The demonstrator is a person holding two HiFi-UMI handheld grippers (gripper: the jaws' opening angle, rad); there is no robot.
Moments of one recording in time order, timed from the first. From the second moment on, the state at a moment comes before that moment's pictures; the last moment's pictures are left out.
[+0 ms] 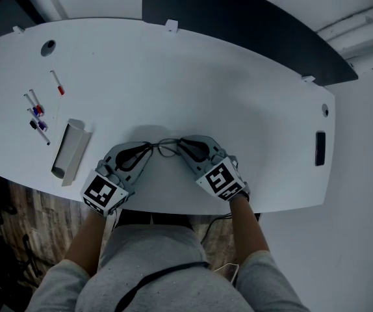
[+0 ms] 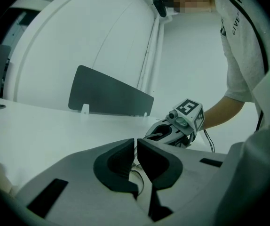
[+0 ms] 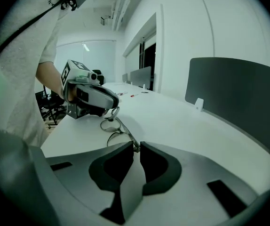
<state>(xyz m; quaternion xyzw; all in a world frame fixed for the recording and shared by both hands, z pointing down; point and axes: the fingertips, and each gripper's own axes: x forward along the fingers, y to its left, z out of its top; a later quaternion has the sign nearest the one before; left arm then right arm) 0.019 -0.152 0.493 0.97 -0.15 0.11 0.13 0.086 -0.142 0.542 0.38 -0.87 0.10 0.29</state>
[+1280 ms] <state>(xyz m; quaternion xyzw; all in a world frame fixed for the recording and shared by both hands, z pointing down) 0.029 -0.156 0.514 0.97 -0.15 0.19 0.08 0.080 -0.133 0.545 0.35 -0.88 0.08 0.33</state>
